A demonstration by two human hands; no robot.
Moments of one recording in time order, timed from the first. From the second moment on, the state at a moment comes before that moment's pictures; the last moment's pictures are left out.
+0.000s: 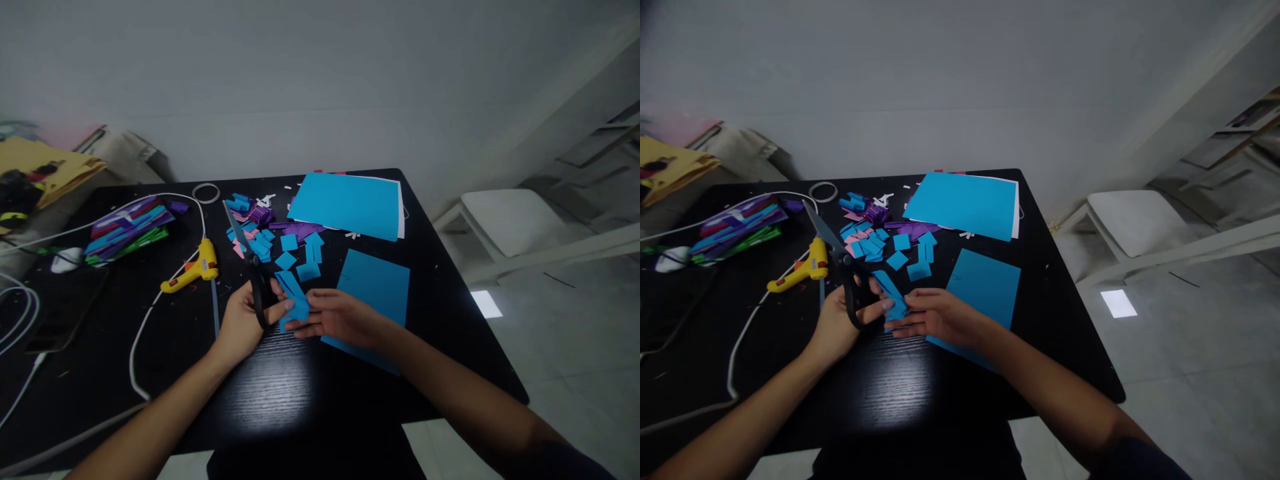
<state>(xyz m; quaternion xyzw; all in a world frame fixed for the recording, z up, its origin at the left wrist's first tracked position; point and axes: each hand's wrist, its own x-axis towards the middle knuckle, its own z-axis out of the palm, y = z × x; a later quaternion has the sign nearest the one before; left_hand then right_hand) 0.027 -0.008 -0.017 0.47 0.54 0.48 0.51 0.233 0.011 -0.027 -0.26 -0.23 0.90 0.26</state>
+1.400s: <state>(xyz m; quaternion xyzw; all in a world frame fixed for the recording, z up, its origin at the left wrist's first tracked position) 0.000 -0.001 -0.020 0.67 0.60 0.28 0.32 0.256 0.040 -0.031 -0.36 -0.18 0.81 0.42</state>
